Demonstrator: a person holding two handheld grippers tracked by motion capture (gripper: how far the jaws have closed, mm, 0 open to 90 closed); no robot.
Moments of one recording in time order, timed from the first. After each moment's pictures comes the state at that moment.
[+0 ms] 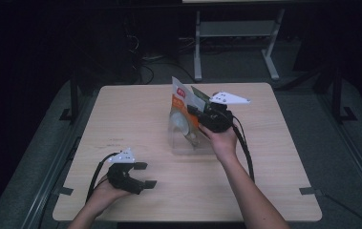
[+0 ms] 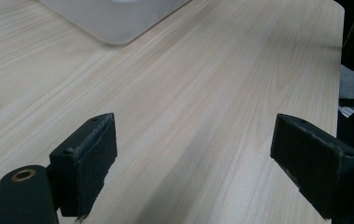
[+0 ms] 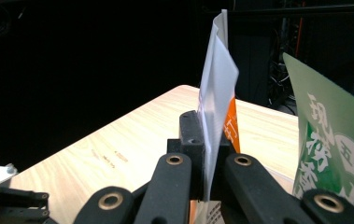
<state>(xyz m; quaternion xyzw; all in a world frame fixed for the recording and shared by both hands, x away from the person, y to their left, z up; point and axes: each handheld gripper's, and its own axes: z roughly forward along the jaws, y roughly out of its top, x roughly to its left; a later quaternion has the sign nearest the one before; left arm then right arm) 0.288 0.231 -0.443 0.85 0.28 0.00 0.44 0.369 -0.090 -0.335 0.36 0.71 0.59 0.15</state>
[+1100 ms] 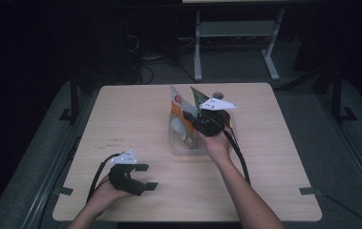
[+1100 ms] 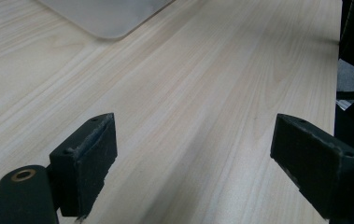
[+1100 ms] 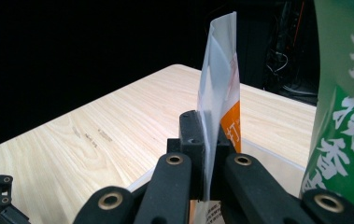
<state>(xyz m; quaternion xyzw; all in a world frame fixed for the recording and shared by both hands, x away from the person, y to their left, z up) 0.287 0.226 -0.446 0.86 0.28 -0.01 0.44 0.381 -0.074 -0.367 0.35 0.74 0.56 0.17</state>
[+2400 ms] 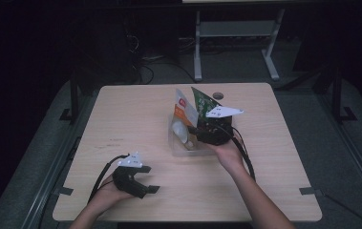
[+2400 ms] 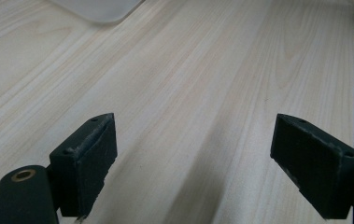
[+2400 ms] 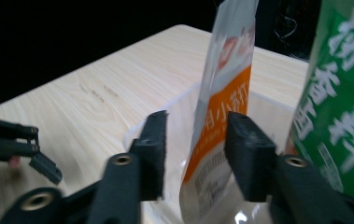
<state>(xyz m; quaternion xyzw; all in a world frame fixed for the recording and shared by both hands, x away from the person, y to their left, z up) 0.287 0.218 -0.454 0.88 0.25 0.00 0.41 0.356 -0.095 -0.371 0.36 0.77 0.50 0.14</state>
